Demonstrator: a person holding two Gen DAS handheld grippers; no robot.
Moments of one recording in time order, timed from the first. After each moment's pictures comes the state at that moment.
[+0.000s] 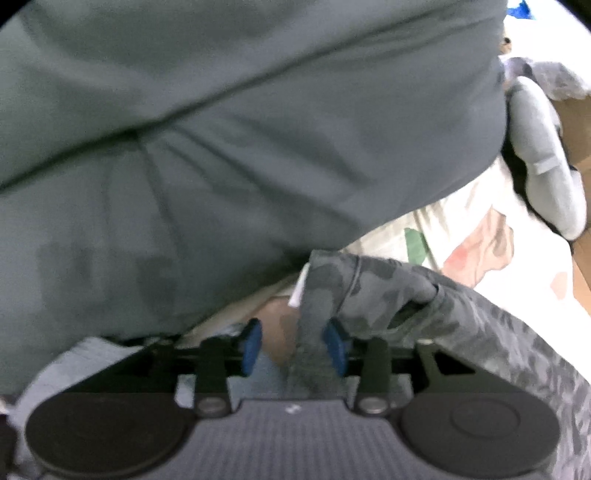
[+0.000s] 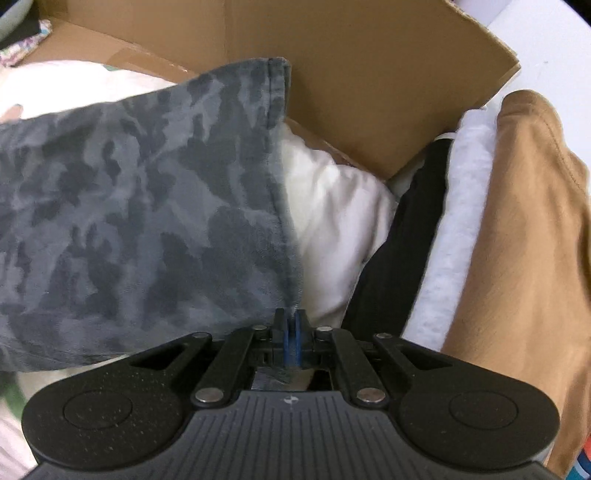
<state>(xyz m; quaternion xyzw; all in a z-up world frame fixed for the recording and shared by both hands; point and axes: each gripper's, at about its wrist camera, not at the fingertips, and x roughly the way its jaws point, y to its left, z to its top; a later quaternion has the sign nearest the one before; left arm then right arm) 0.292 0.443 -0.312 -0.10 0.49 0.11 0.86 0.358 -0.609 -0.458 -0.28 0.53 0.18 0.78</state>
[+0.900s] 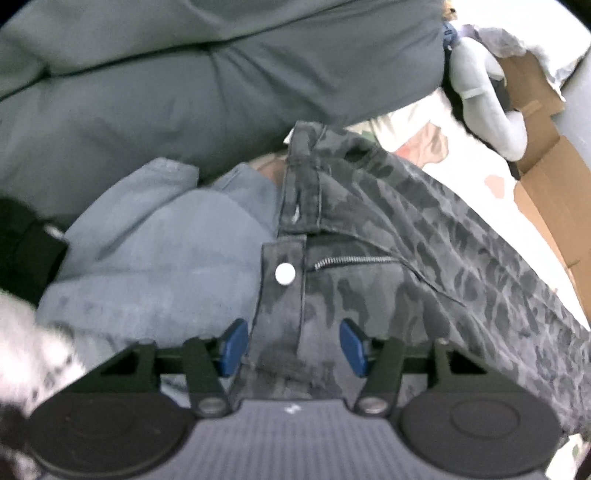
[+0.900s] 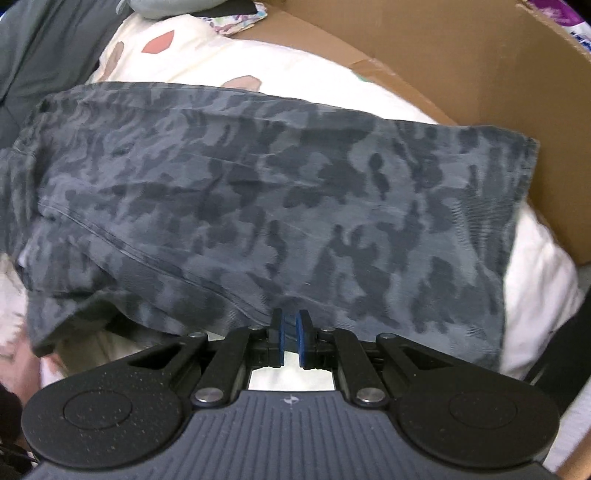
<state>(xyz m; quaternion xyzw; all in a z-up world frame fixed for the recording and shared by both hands) 0.215 0.341 -0.268 -0.14 0.55 0.08 0.82 0.281 -0.528 -0.423 -0.23 0.55 0.46 0.65</state>
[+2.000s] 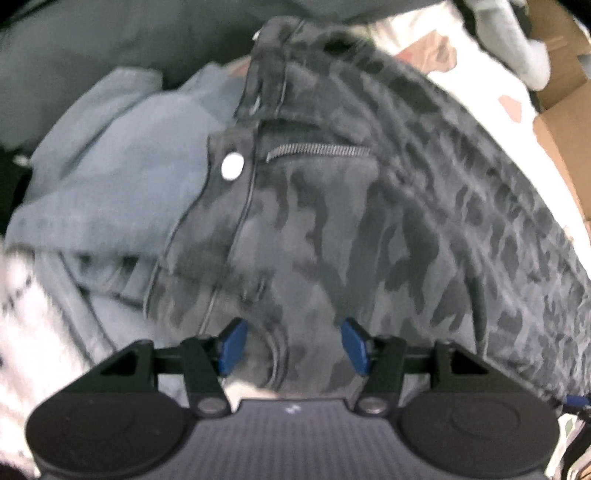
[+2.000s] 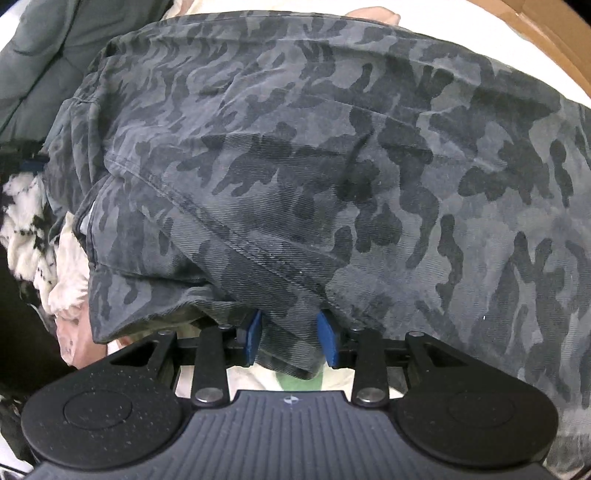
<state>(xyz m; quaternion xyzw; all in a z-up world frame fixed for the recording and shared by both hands) 0.216 0.290 -0.309 -0.14 0.66 0.09 0.73 0.240 -0.450 -0.469 -0.23 0.63 0.53 0.52</state>
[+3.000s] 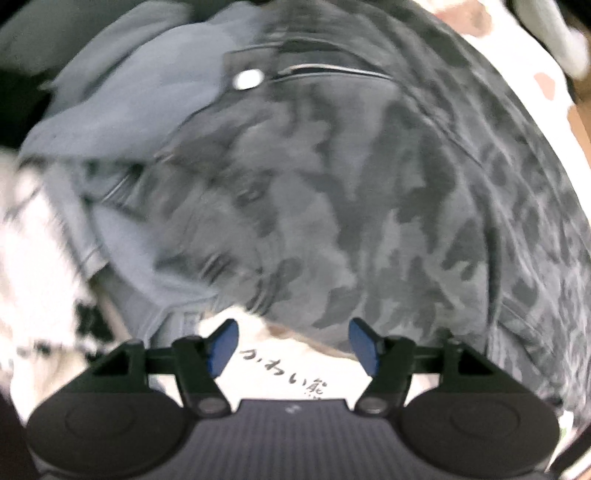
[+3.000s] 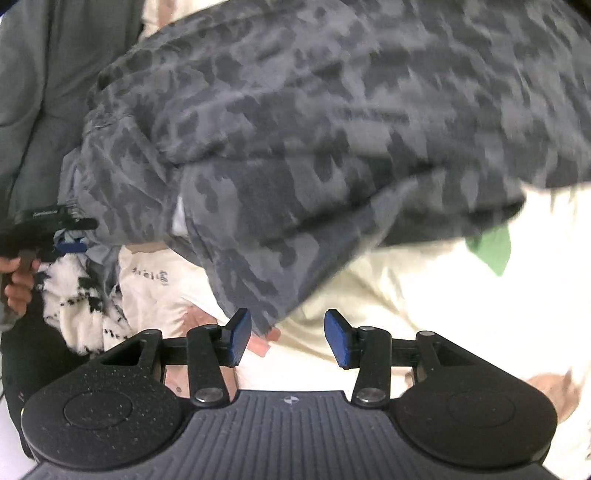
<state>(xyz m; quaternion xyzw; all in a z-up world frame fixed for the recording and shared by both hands) 0.183 0.267 -0.317 -0.19 0.69 0.18 0.67 0.095 -0.444 -0.429 -0.08 0.73 0.40 0.55</state>
